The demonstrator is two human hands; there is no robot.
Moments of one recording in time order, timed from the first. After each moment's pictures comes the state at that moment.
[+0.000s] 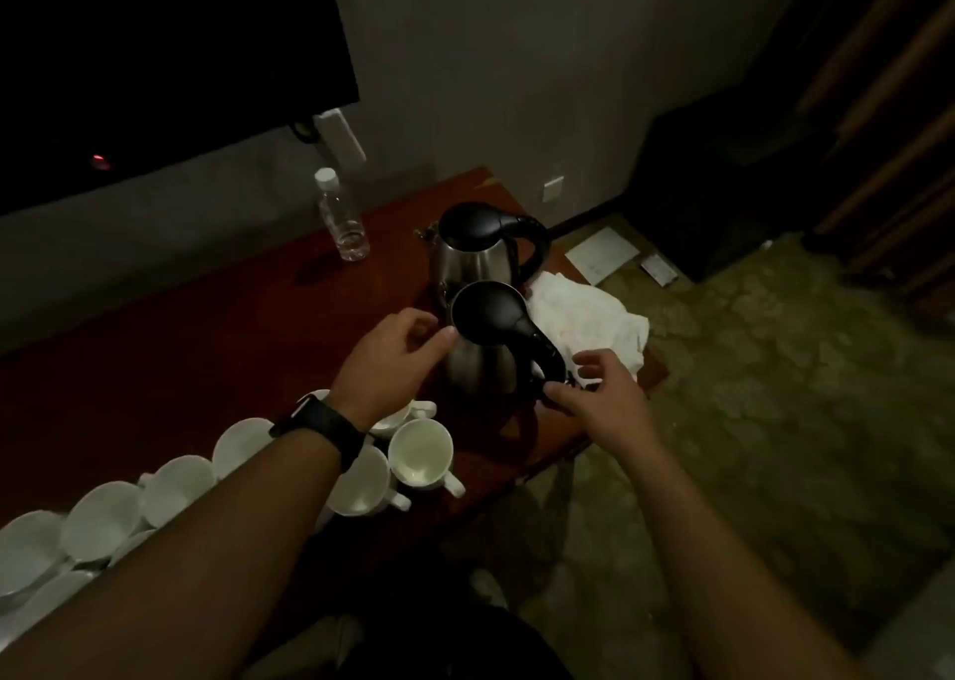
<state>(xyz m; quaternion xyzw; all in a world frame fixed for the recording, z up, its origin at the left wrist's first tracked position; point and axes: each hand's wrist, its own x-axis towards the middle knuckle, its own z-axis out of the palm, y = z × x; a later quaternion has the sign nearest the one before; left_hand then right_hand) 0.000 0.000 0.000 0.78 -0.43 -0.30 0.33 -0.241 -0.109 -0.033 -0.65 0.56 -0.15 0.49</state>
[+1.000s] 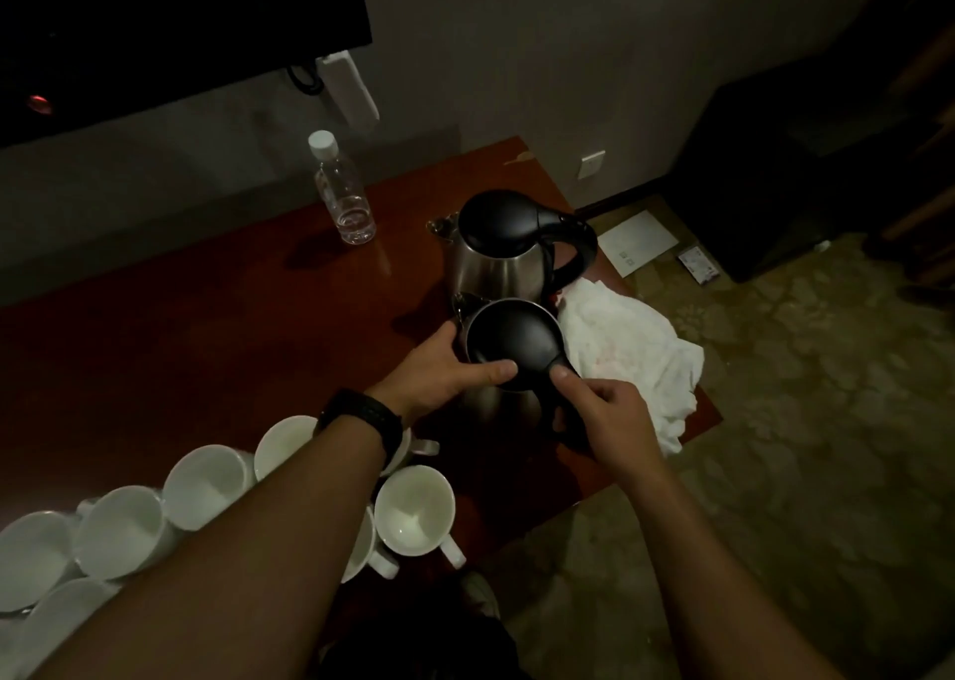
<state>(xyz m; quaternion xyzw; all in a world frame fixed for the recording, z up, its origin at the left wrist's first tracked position) 0.019 -0.078 -0.066 0.69 -0.25 -0.55 0.39 -0.186 -0.157 -0.082 -0.61 0.52 -0.16 0.57</state>
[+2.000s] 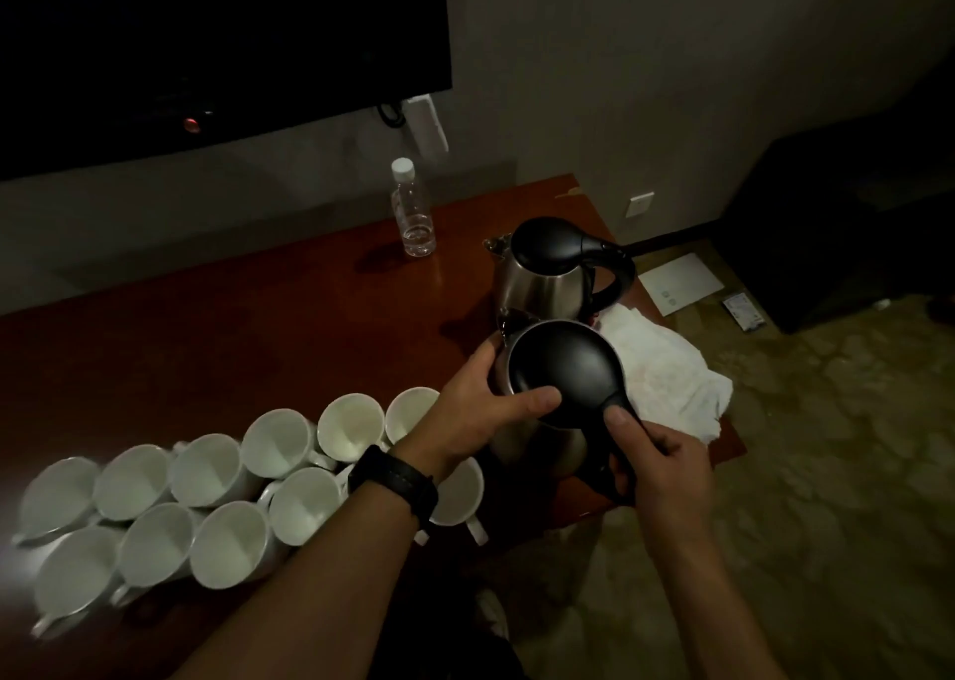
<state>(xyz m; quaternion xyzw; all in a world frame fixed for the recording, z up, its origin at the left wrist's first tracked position) -0.030 -0.022 -0.015 0.63 -0.27 -0.49 0.54 -0.216 -0.104 -0.021 -0.59 0.45 -0.31 0.59</state>
